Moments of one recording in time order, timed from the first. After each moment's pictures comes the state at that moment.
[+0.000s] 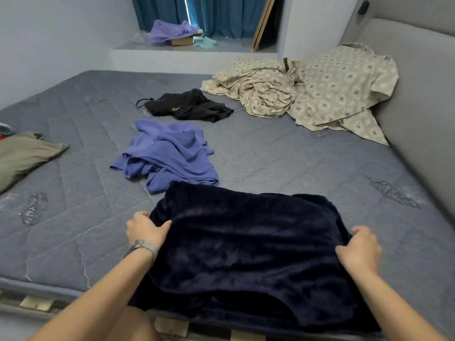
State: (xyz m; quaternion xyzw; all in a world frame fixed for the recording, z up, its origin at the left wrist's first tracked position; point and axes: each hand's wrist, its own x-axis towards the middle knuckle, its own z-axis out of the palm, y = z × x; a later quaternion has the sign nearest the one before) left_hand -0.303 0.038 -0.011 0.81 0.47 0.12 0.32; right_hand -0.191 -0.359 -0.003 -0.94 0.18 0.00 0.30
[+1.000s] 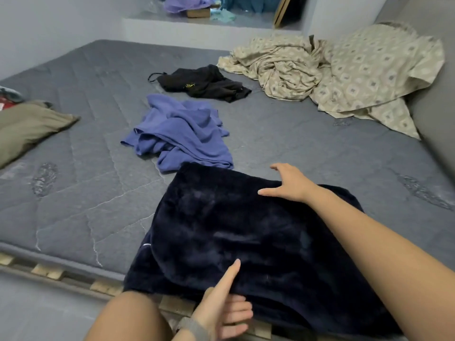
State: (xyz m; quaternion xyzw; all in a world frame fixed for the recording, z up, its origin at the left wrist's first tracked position) left_hand -0.383 -0.117 -0.011 0.42 0.48 -0.25 0.73; right_hand -0.114 -0.204 0.036 -0.92 -0.28 0.20 0.18
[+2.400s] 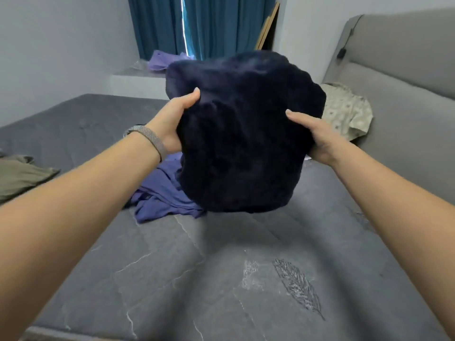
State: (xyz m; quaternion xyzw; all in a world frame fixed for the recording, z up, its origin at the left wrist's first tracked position) left_hand -0.182 -0.014 0.274 0.59 0.13 0.06 0.80; right_hand -0.059 -0.264 0.244 -0.68 -0.17 0.17 0.70
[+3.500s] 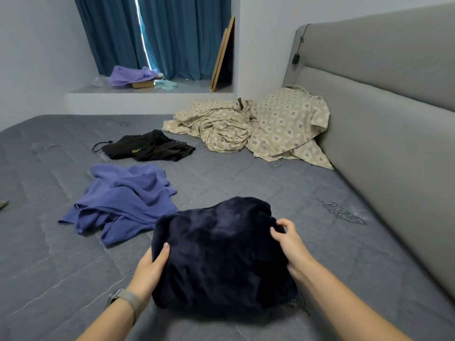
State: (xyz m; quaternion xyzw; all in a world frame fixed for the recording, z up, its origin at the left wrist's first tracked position) left_hand -0.261 -0.035 0.022 0.67 0.27 0.07 0.68; right_hand -0.159 -0.309 0.048 -0.67 0.11 0.15 0.72
